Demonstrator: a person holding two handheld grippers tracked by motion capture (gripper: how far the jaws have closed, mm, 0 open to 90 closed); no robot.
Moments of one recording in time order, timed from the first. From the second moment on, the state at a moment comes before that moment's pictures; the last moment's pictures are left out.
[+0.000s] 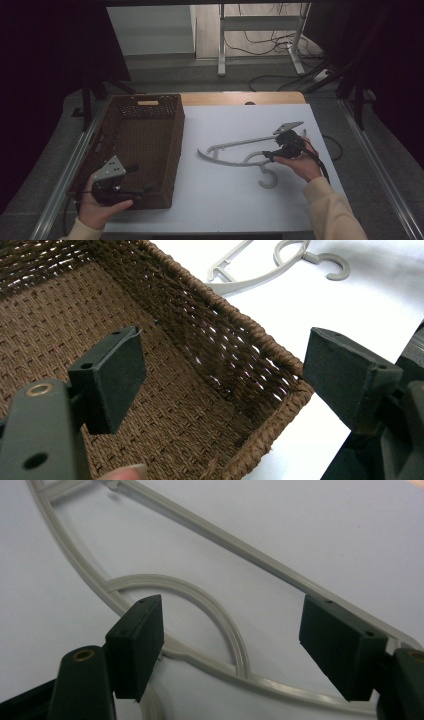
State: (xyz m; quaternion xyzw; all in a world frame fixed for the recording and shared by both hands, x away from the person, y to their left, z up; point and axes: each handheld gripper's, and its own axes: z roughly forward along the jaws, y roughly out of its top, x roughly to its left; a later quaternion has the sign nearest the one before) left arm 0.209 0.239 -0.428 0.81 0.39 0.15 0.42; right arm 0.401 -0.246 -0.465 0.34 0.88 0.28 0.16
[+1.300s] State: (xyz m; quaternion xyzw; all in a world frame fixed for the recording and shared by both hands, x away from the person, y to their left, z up) left arm 0.207 0.239 -0.428 0.81 0.39 0.15 0.41; right arm 0.444 -0.232 -0.494 0.32 0.93 0.16 0.06
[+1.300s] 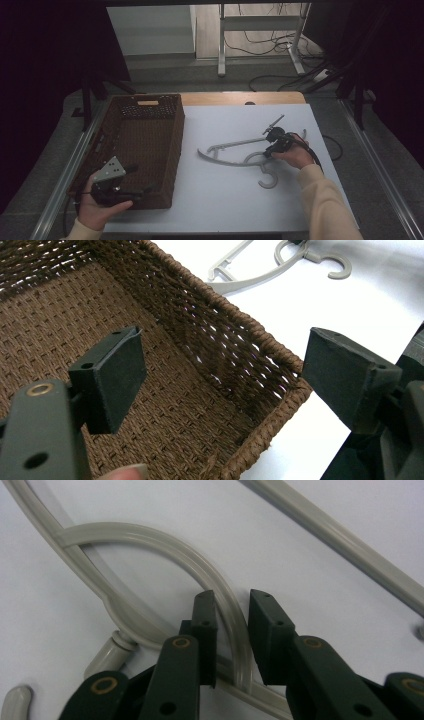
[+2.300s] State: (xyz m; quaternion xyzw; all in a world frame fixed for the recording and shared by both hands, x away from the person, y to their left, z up) left arm 0.208 0.237 -0.428 0.81 0.39 0.16 0.41; right arm 0.446 -0.226 -0.490 0.29 0.95 0.11 0.06
